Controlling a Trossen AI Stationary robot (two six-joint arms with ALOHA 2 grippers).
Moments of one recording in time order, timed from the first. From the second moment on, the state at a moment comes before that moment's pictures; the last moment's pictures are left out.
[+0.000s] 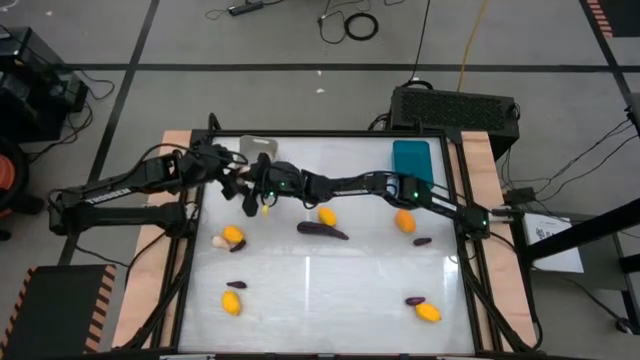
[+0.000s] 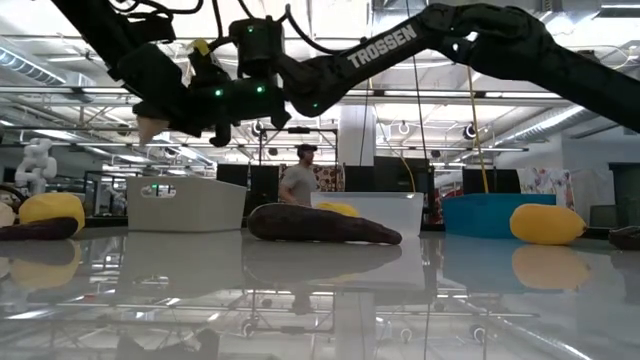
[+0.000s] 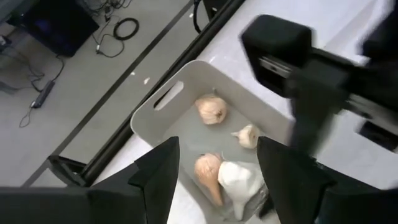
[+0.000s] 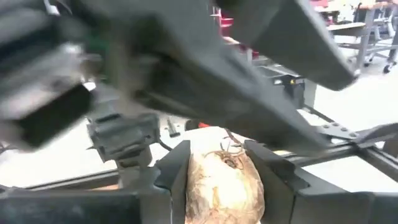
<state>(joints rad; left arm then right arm) 0.35 0.75 0.77 -0.78 -0.39 -0.02 -0.14 2.59 2.15 0.41 0.01 0.15</state>
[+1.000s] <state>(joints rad) 0.35 0.75 0.74 -0.77 -0.37 -0.02 -0.23 2.43 2.15 -0.21 0.24 0.25</state>
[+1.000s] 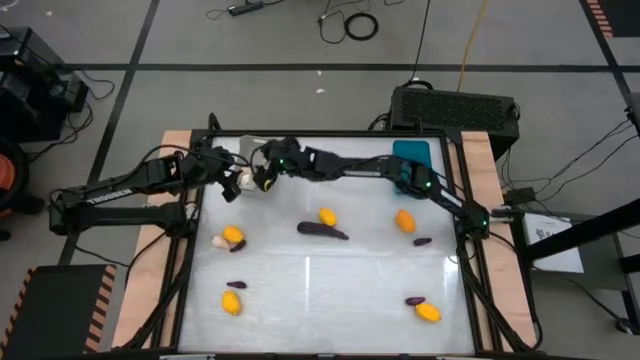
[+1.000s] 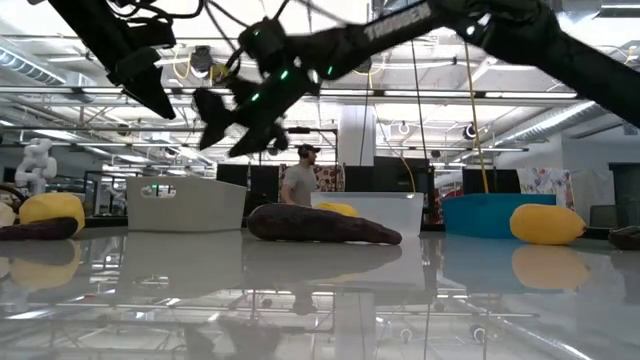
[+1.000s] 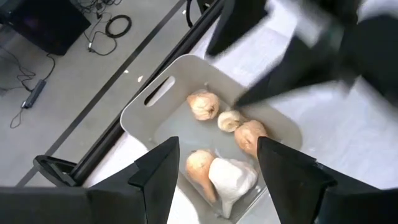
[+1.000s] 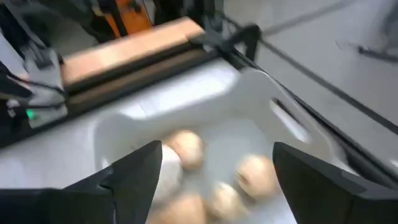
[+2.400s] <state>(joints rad) -0.27 0.98 0.71 -0.30 -0.07 -0.44 0.57 1.47 1.73 -1.24 0.56 0.48</state>
